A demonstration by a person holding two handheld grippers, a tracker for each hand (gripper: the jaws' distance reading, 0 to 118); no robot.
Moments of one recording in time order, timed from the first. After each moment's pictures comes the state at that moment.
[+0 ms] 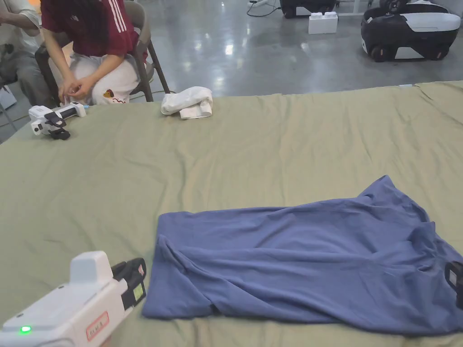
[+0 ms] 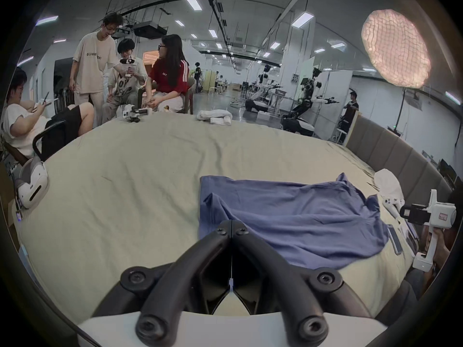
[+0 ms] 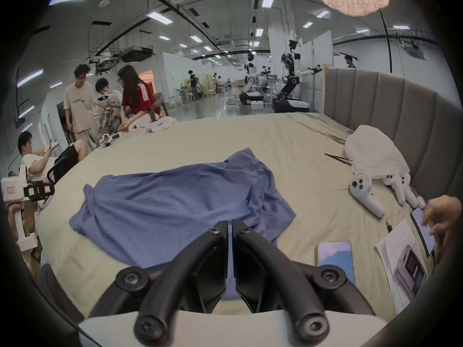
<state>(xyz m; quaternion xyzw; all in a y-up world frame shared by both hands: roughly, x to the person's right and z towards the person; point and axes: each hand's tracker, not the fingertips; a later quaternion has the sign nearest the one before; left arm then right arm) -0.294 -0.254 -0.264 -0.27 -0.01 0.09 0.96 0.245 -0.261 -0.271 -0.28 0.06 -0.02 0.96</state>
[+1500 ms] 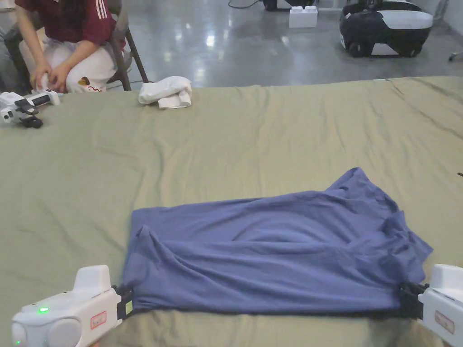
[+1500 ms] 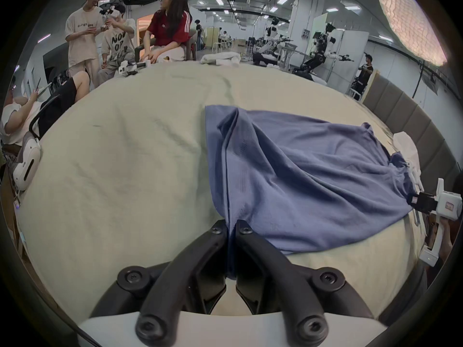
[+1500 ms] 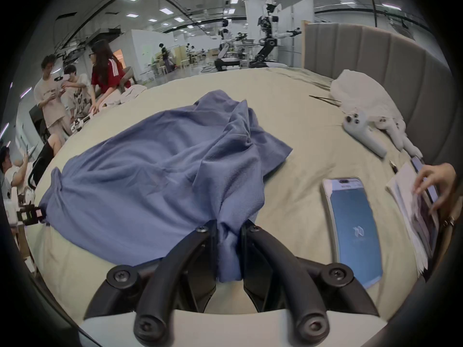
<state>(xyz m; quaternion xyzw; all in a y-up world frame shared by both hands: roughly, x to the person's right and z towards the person) -0.296 -0.317 -0.286 -0.41 0.00 0.07 0.91 0.254 -0.331 -0.293 -0.39 -0.03 -0.05 0.92</state>
